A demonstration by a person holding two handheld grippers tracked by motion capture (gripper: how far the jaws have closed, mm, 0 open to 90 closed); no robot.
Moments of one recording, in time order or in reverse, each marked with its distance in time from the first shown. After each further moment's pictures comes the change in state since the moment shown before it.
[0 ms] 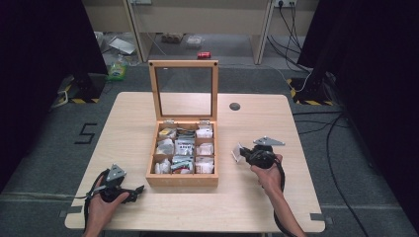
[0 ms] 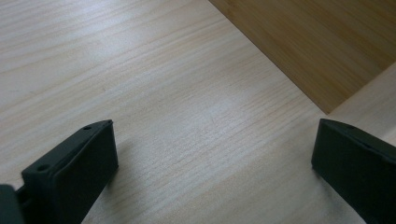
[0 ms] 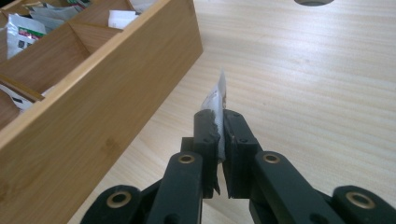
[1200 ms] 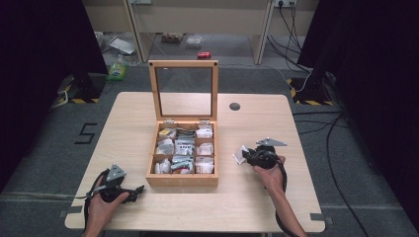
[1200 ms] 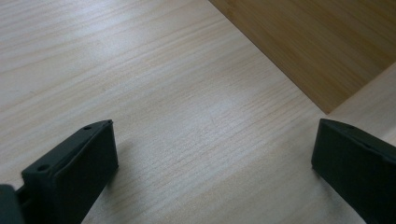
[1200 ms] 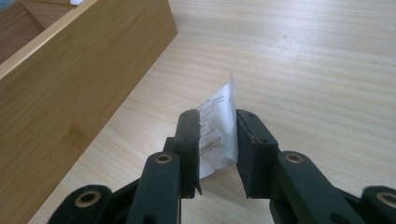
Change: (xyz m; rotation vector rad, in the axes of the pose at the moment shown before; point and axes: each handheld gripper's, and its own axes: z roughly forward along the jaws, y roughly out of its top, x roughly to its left) left arm 0.000 0.000 0.000 0.000 0.000 0.000; right arm -0.014 -0.008 0.004 0.037 -0.045 0.036
